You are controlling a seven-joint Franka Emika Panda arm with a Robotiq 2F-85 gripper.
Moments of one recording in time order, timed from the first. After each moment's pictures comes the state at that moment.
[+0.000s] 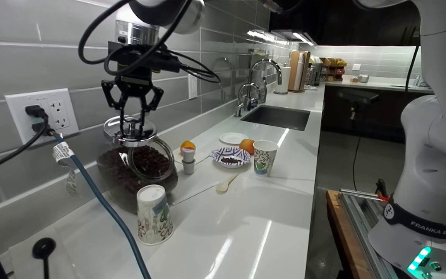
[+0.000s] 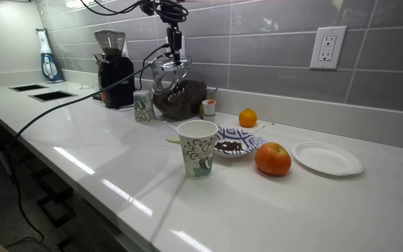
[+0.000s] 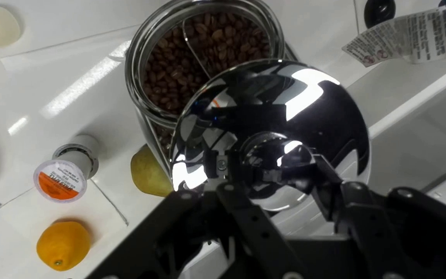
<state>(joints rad) 0.08 0.37 -0.01 -1.55 0.05 2.11 0.88</state>
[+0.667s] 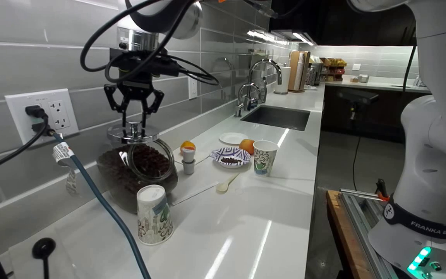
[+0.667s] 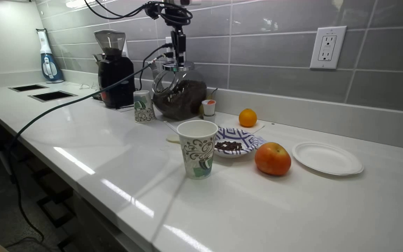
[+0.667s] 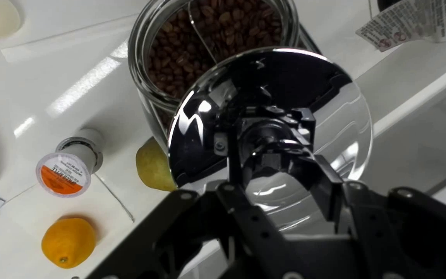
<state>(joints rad) 0.08 0.40 -0.03 -1.53 0.05 2.11 0.88</state>
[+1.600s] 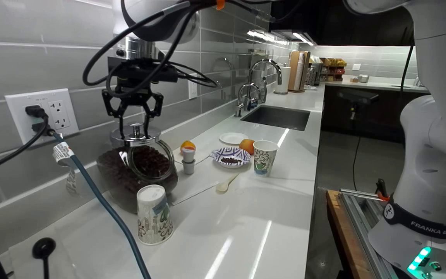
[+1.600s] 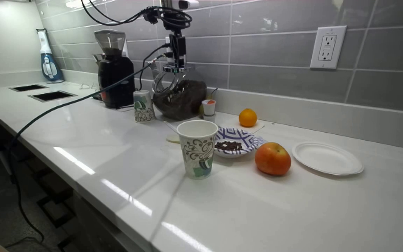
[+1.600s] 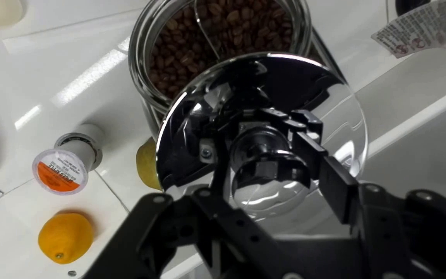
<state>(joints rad) 0.10 0.42 -0.03 -1.52 0.00 2.11 0.88</state>
